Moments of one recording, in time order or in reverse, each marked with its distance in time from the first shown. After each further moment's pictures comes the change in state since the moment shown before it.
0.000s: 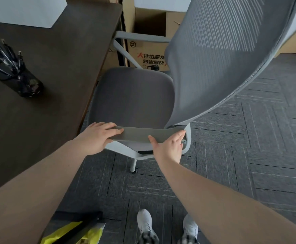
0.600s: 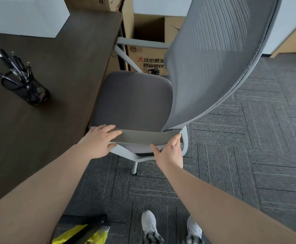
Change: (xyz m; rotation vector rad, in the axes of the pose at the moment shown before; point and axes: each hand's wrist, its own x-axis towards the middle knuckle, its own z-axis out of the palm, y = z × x) left_hand -0.007 0.003 -0.010 0.027 -0.063 -0.123; right_hand -0.014 0.002 -0.008 -0.126 -0.121 -0.084
